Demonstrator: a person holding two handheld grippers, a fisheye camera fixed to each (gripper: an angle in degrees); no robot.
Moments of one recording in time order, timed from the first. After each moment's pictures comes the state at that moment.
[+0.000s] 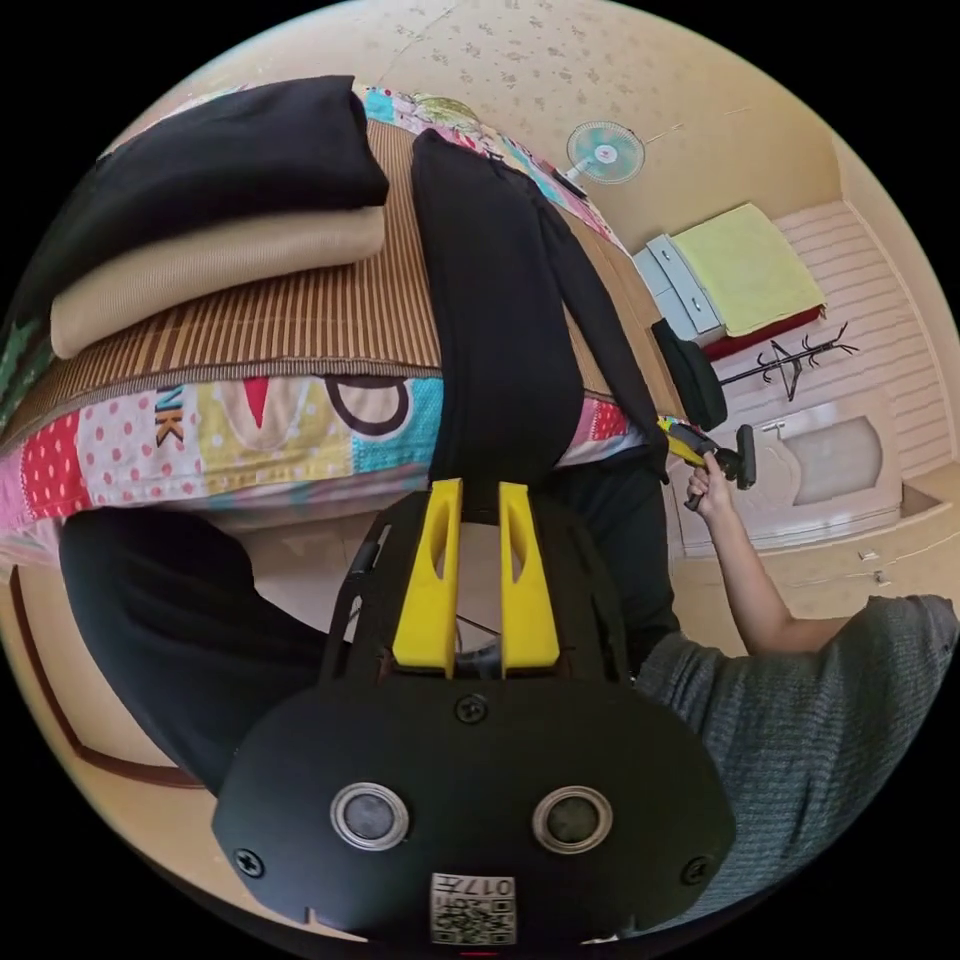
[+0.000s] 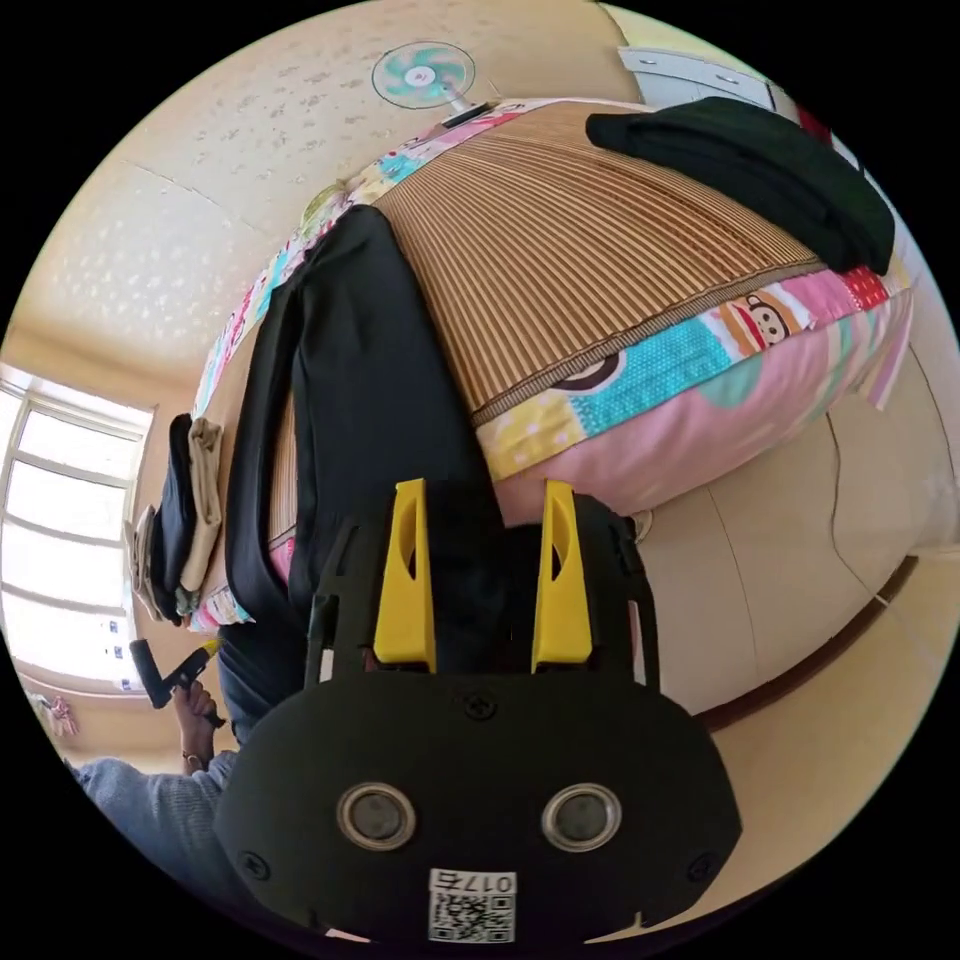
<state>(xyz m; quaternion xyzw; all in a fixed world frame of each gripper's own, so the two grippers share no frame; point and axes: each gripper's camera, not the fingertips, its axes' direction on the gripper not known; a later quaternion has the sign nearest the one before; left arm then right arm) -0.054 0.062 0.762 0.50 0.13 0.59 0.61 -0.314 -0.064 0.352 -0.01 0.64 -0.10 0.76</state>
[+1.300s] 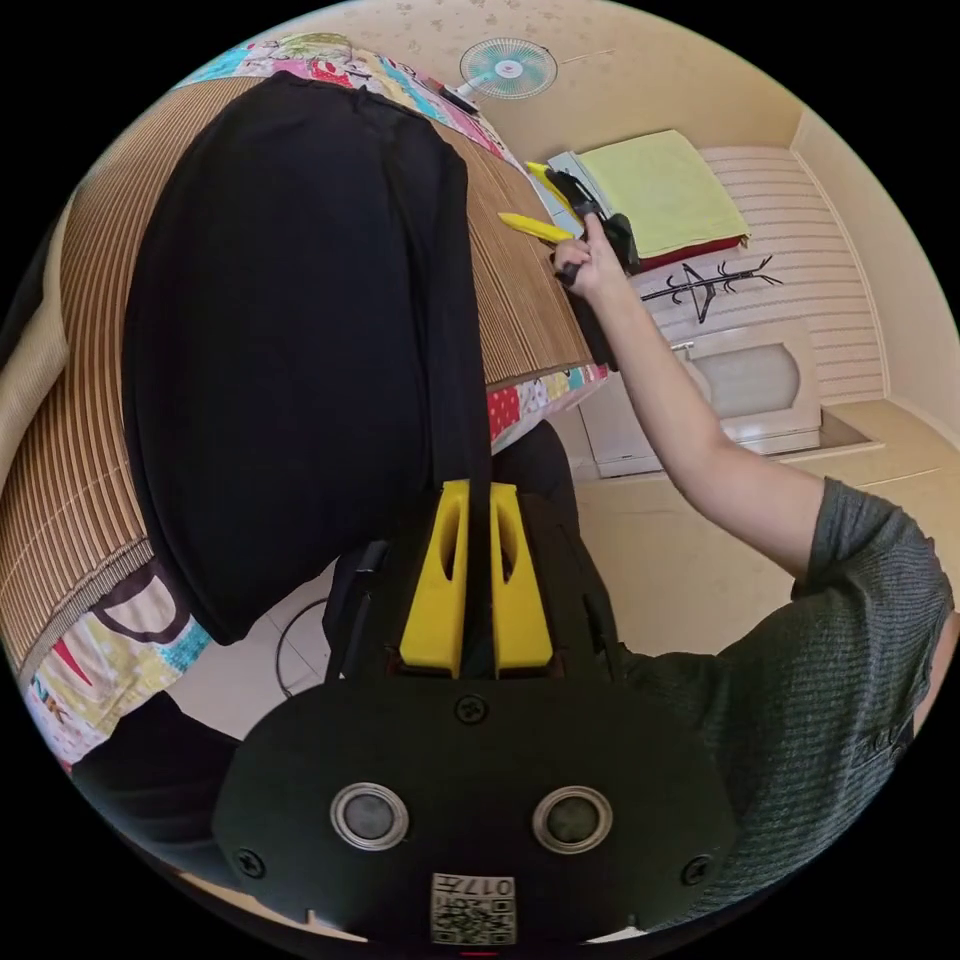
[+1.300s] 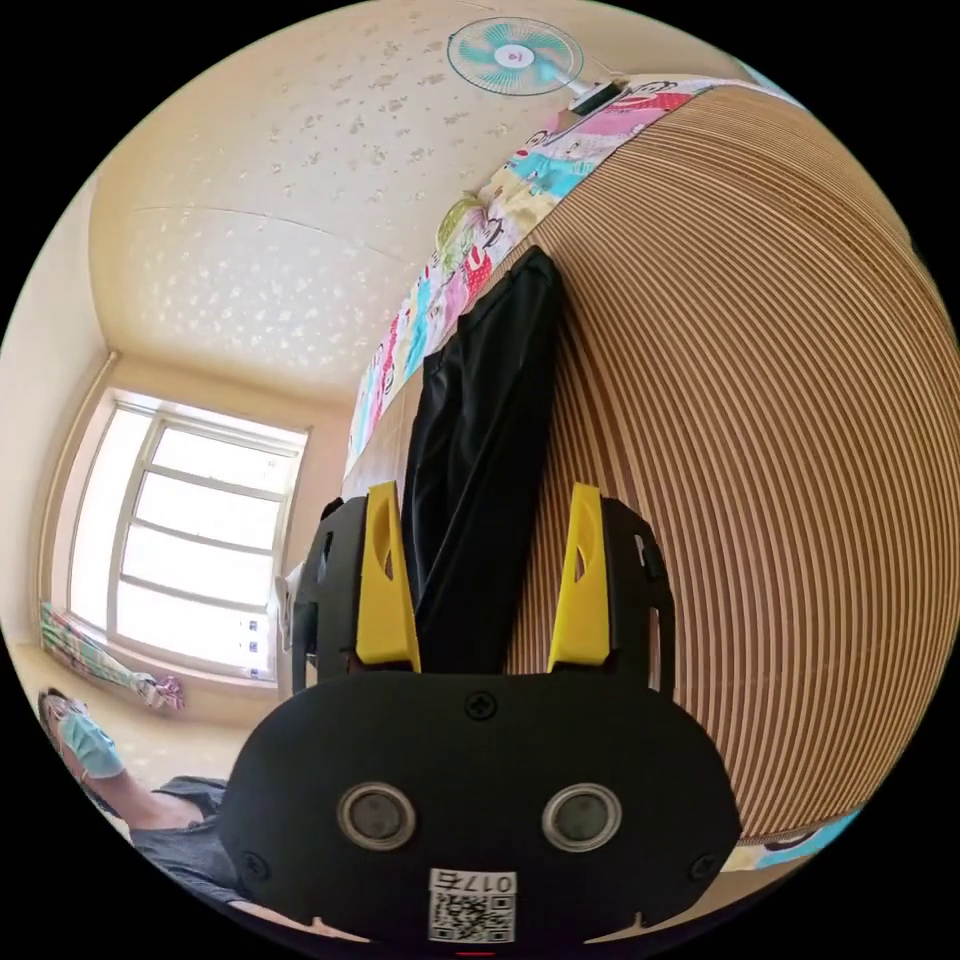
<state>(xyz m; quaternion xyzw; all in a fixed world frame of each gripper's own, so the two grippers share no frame) 0.039 0.062 0.699 0.34 0.10 0.72 0.60 -0.308 -0.281 0.514 -0.05 0.45 -0.10 0.88</state>
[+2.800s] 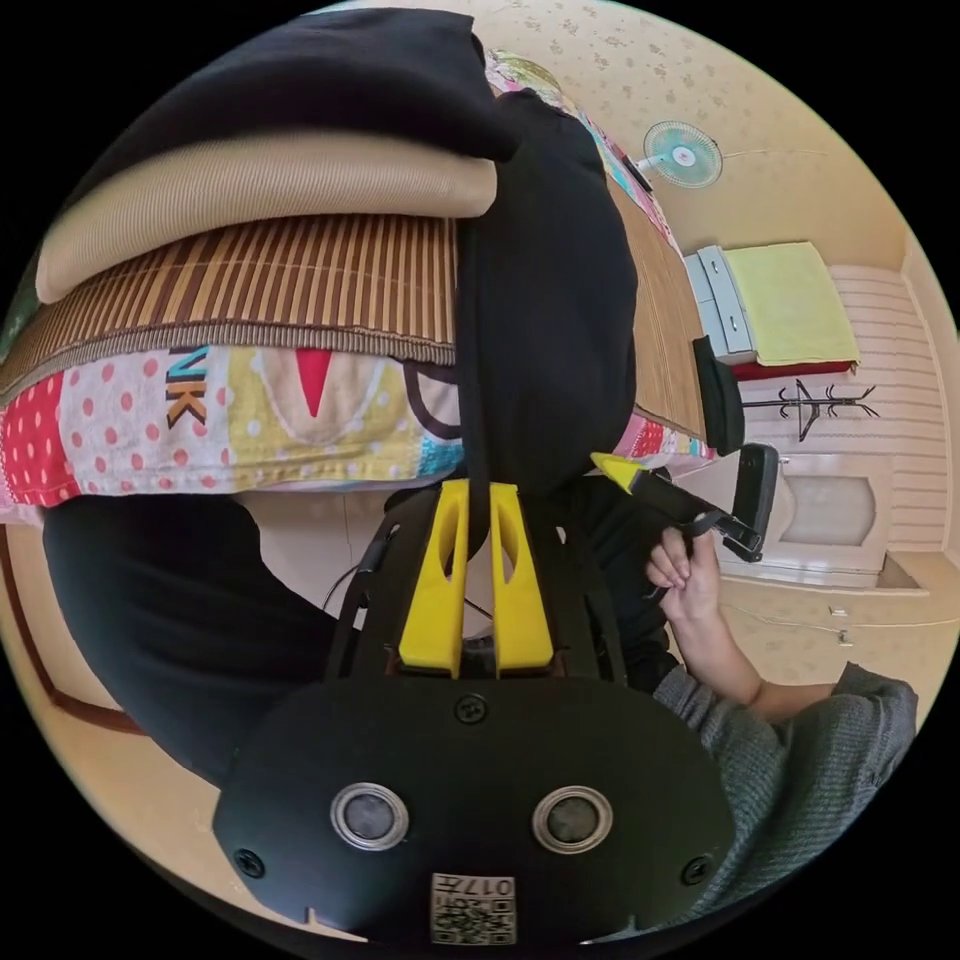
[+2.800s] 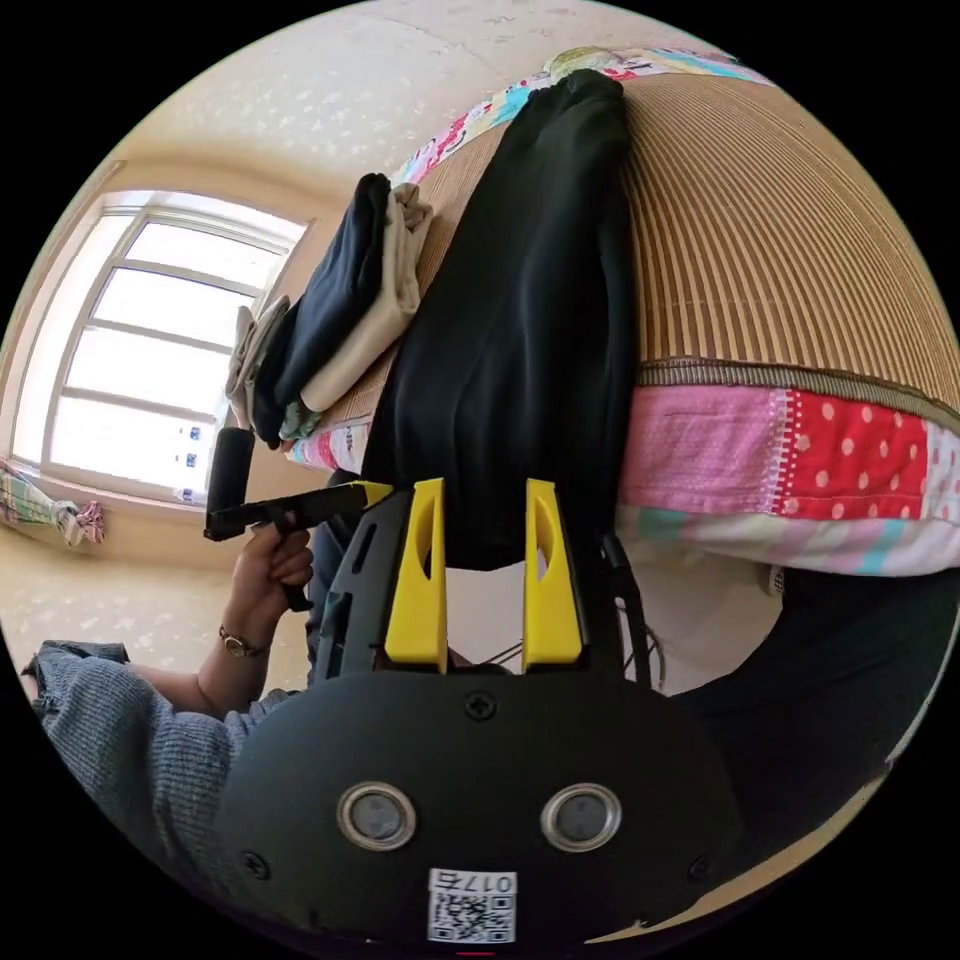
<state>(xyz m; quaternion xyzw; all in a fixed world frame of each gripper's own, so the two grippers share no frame) -0.072 -0.023 0.653 0.44 0.15 0.55 0.69 -0.210 0.061 0.623 -0.24 0.50 -0.15 0.82</state>
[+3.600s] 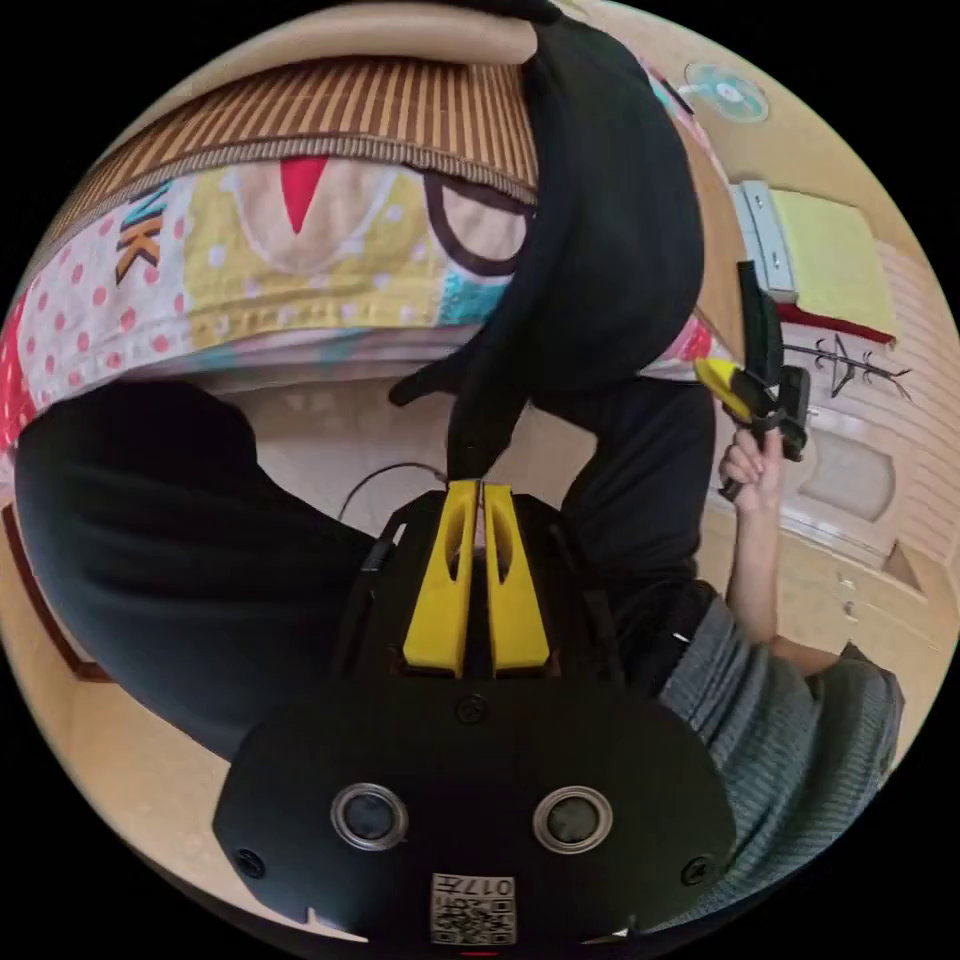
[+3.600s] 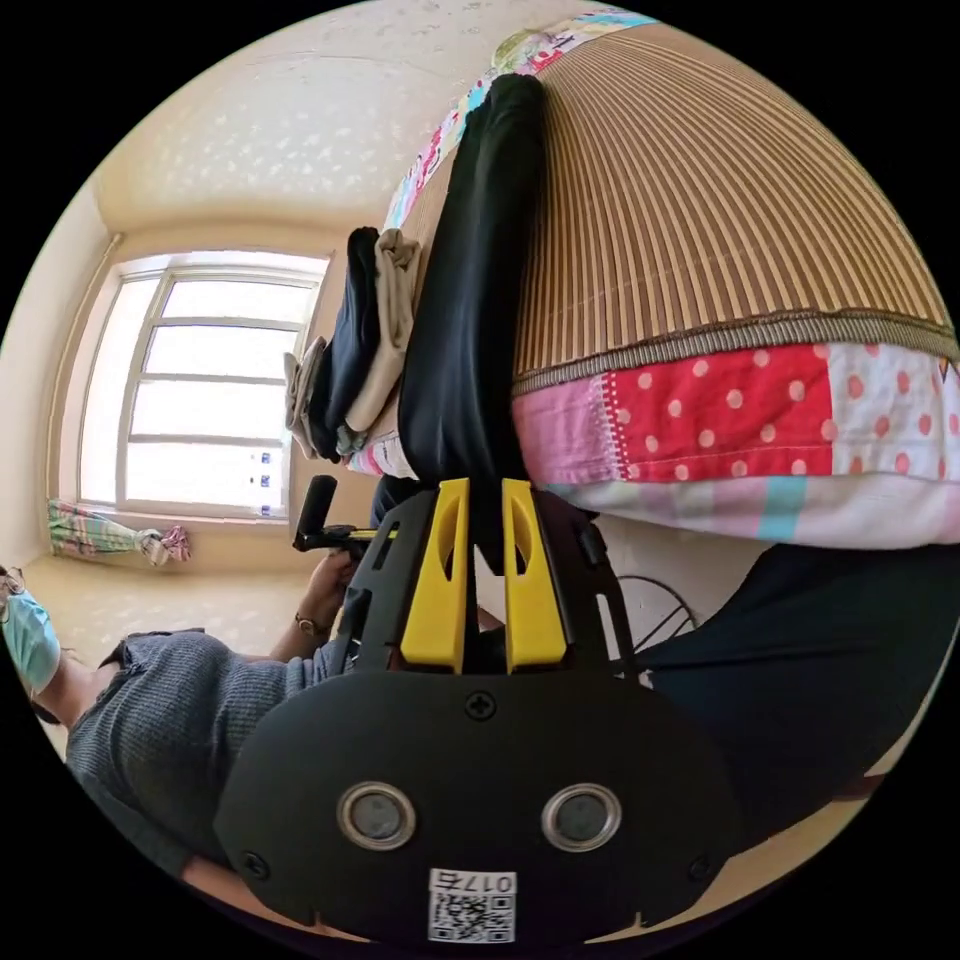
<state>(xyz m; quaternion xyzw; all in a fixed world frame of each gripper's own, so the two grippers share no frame) -0.046 -0.038 0.698 0.35 0.05 0.55 0.76 -0.209 -0.015 0.536 -0.25 0.40 -0.06 0.88</state>
